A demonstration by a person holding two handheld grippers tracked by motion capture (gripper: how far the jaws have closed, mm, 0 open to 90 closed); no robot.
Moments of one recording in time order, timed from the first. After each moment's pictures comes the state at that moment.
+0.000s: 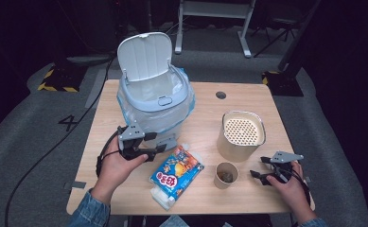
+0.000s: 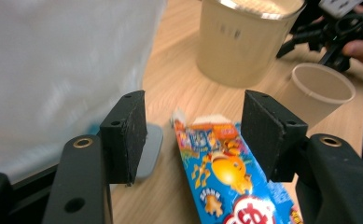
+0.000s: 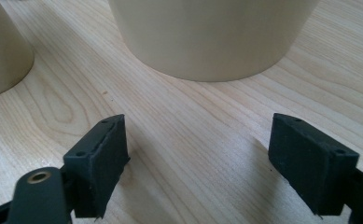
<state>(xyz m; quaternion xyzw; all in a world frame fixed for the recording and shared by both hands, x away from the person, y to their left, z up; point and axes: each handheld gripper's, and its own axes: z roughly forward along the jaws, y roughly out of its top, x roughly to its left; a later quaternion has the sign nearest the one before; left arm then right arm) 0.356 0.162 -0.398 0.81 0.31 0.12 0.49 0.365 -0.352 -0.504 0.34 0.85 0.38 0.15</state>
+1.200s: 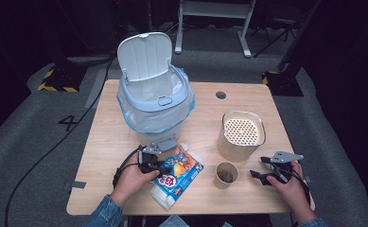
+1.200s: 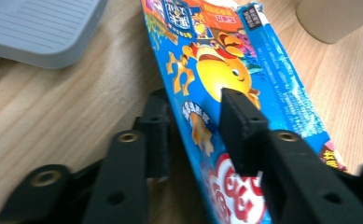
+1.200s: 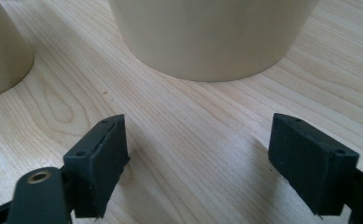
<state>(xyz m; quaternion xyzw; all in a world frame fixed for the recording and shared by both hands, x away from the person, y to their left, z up) 0.367 0.132 -0.494 0.85 0.34 -0.02 0.39 0.365 -0.352 -0.504 0.34 0.85 0.38 0.15</state>
